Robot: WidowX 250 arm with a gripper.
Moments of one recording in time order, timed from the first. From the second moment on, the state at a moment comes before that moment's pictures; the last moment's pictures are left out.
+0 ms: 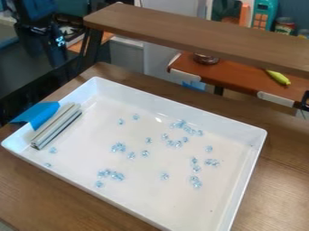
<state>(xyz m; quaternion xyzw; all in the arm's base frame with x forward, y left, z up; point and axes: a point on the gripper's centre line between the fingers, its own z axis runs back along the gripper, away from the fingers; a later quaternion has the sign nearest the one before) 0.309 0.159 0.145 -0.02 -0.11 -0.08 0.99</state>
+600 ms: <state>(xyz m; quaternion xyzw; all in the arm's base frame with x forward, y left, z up) 0.312 0.158 0.084 0.00 -0.10 -0.06 0.99</state>
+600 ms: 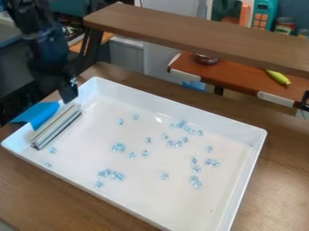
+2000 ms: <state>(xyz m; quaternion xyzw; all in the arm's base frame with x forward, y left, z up) 0.326 0.193 0.021 0.06 -0.10 0.04 0.99</state>
